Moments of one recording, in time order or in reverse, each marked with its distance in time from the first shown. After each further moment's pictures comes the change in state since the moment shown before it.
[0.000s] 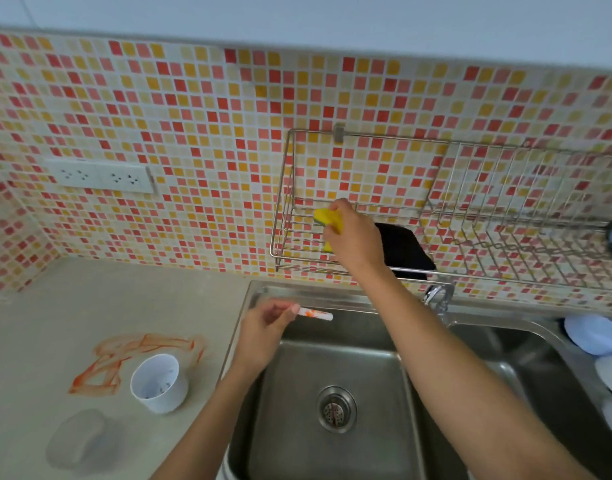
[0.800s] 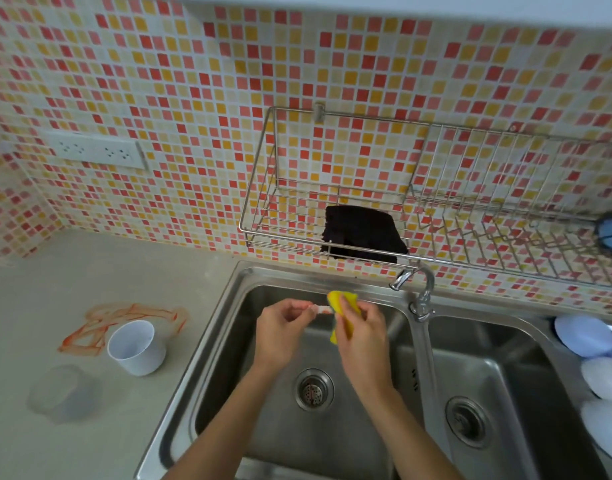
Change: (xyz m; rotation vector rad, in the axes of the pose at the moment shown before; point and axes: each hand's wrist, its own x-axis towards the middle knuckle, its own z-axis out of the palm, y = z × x) left_hand -0.050 0.021 0.095 -0.045 0.104 -0.079; right_hand -0.172 0.104 0.017 0.095 0.034 0.049
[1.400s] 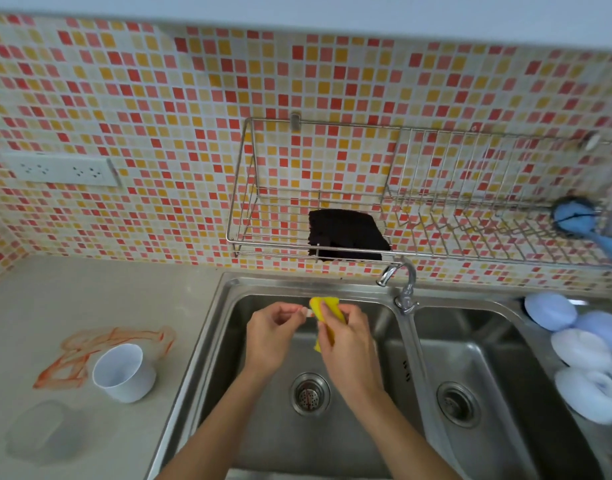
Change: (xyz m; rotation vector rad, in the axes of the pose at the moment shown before) left_hand 0.009 -0.002 -0.012 0.025 -0.088 0.039; right_hand -0.012 -0.015 0.007 -0.126 0.011 -0.037
